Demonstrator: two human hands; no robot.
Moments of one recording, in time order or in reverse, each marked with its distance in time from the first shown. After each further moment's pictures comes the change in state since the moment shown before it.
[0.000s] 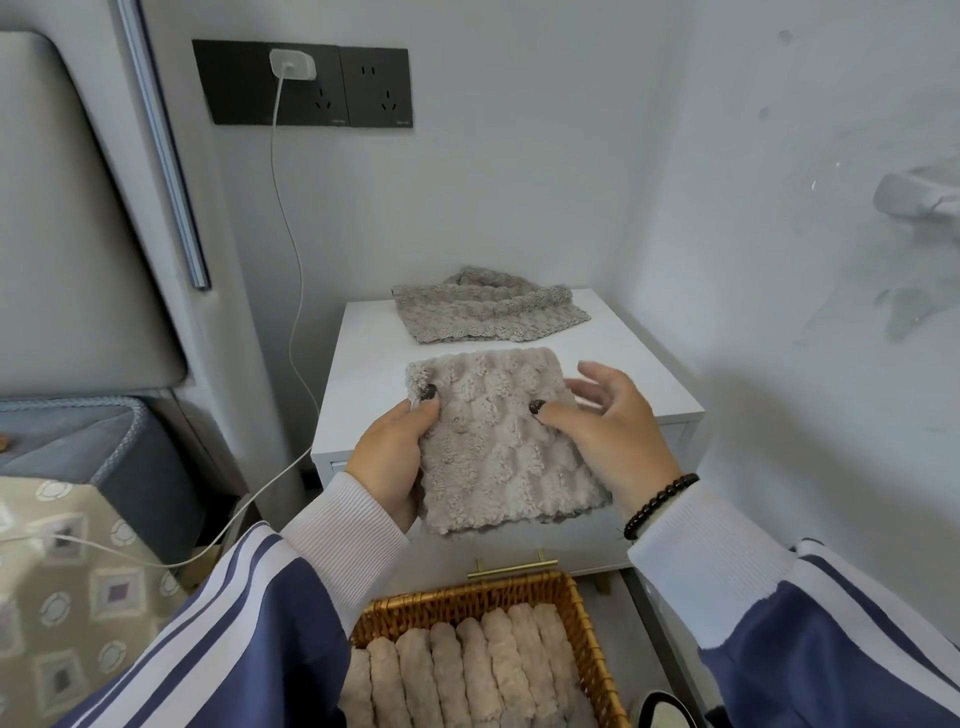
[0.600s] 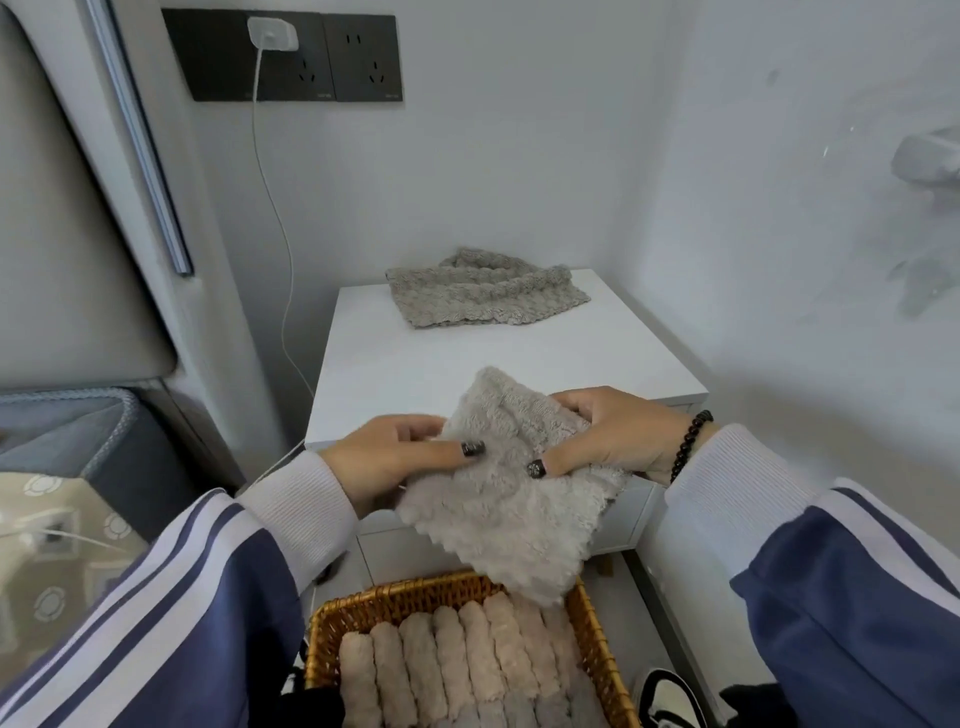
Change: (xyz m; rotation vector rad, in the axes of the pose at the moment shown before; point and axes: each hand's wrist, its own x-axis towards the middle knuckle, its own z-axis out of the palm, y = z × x) left_hand 0.014 0.009 -0.028 0.521 -0.351 -0.219; right_hand 0.028 0.000 -0.023 -0.365 -0.630 0.112
